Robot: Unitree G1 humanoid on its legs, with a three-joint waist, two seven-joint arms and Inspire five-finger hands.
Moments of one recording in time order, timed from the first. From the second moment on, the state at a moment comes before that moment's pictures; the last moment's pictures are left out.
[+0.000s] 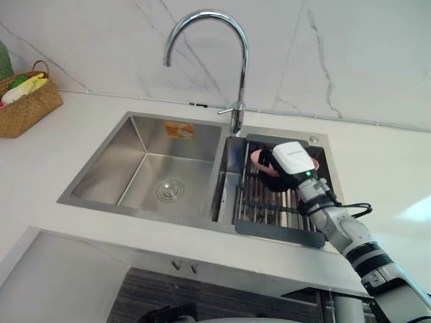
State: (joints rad) left arm 0.18 0.24 0.04 0.90 -0.30 0.35 -0.31; right arm -0.37 -0.59 0.29 0.32 -0.76 -0.19 -0.34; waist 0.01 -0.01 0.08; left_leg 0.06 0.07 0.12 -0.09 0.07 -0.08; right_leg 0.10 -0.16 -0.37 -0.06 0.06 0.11
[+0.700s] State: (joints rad) left arm 0.18 0.23 0.03 0.95 -0.33 0.35 -0.24; right arm -0.16 -0.74 -0.28 -0.09 -0.54 -0.18 -0.42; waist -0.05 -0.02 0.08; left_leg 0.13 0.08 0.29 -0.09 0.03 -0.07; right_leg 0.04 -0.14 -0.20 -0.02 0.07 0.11
